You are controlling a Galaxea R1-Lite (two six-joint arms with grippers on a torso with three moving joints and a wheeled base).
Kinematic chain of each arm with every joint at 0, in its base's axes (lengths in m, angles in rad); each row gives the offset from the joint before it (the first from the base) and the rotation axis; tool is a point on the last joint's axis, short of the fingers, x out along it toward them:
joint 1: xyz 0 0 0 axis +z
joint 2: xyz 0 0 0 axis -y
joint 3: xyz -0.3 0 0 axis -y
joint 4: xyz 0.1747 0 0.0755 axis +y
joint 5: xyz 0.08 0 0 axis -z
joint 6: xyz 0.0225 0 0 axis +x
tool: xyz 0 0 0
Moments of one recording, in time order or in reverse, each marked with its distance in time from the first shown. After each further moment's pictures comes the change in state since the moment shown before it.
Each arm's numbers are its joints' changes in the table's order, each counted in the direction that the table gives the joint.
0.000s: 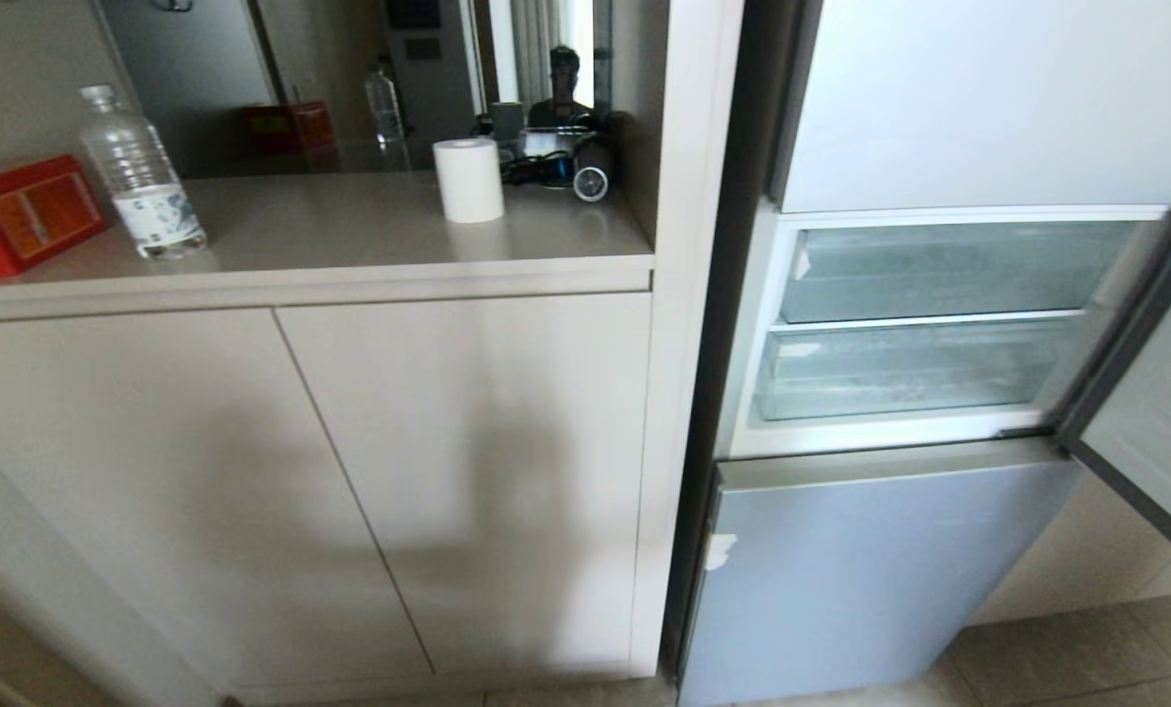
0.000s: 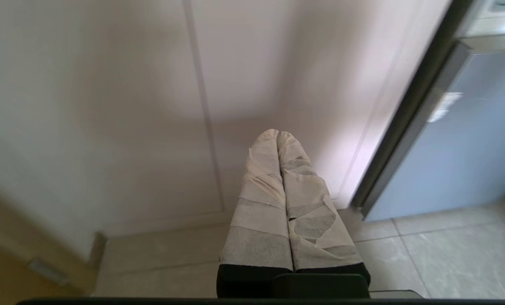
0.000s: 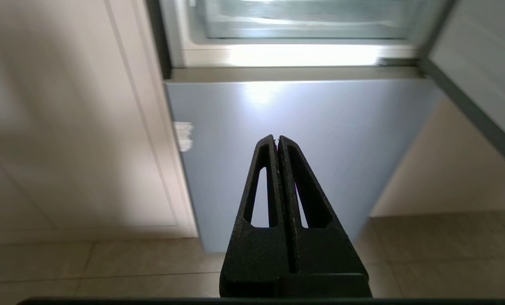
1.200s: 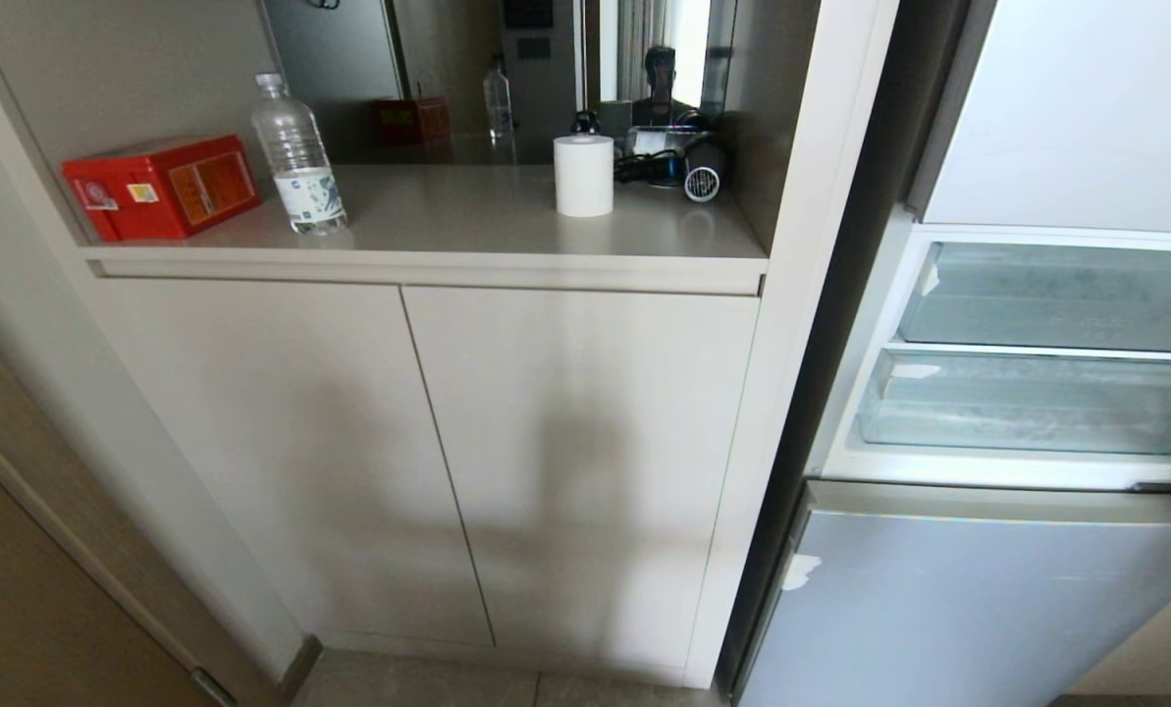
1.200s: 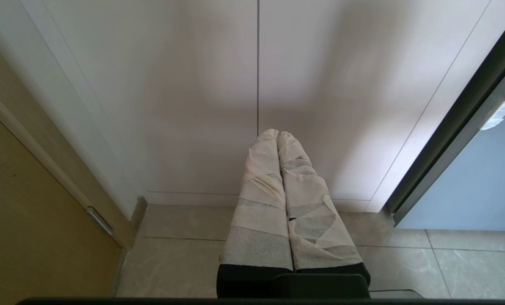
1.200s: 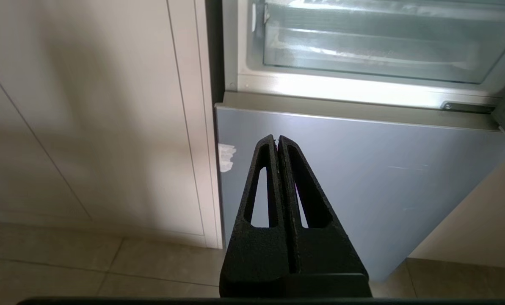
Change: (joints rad) left arm 0.000 0.000 0.000 0.000 0.000 0.000; right arm -0.002 -0.087 0.140 0.046 0.013 -0.014
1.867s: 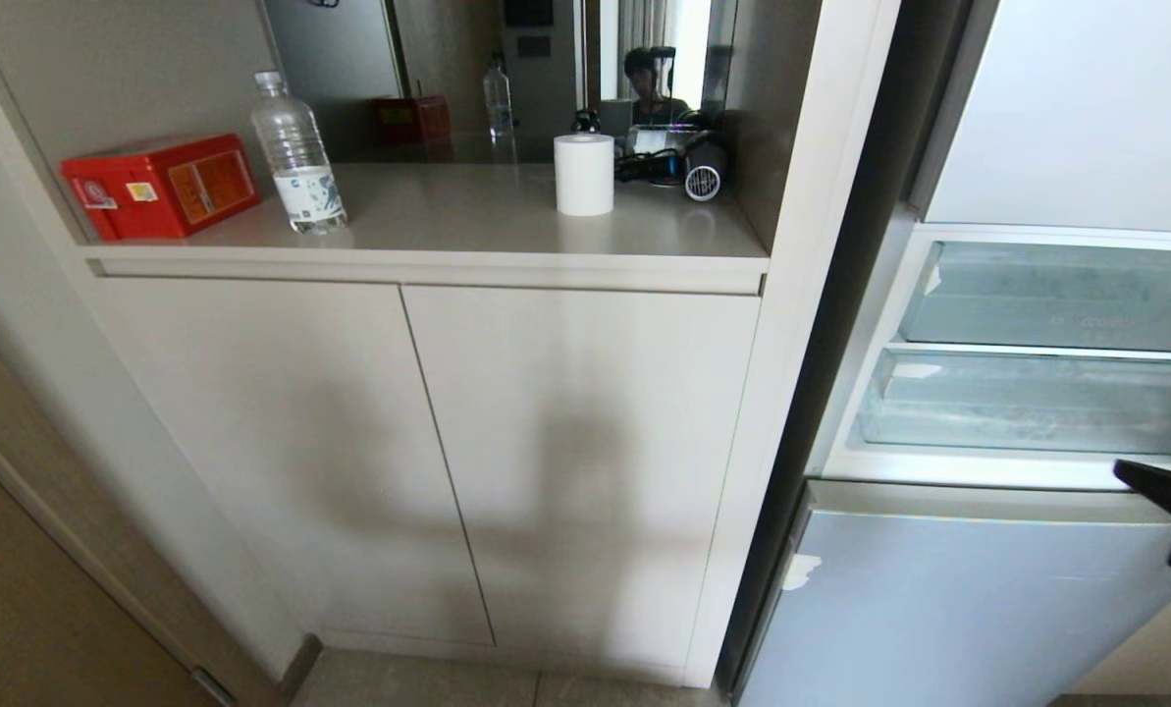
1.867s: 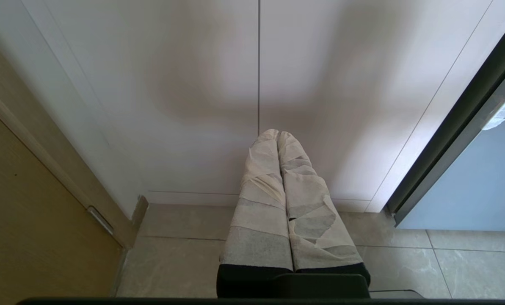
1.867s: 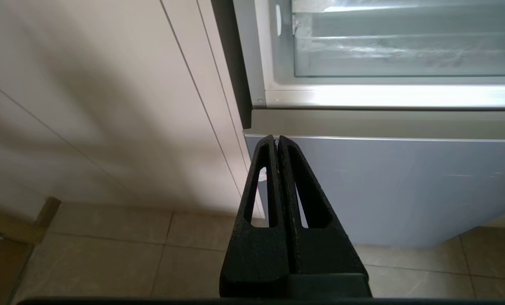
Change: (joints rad) left arm 0.000 0.000 0.000 0.000 0.000 0.000; right arm 0.005 -0.988 0.348 -0.393 -0.046 0.140
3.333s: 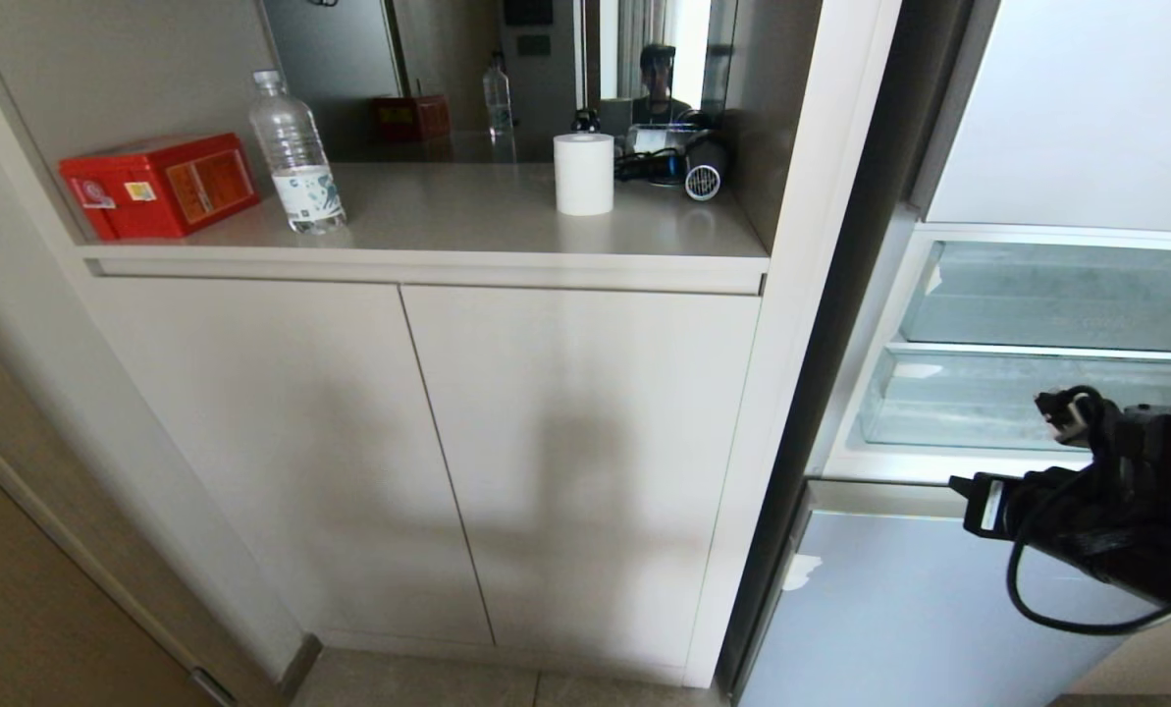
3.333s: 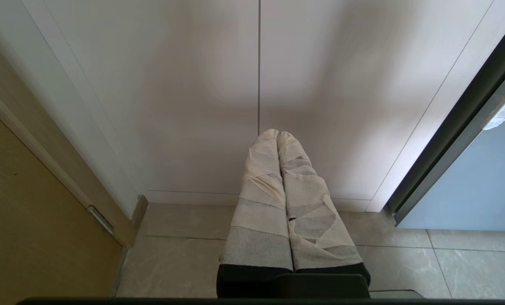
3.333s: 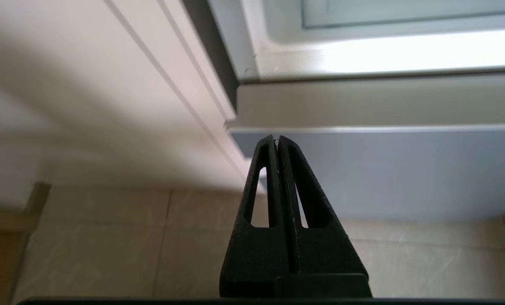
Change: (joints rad) left arm 0.000 0.000 0.000 0.000 0.000 0.000; right arm -0.021 -0.644 -0.028 -0.507 -0.019 0.039
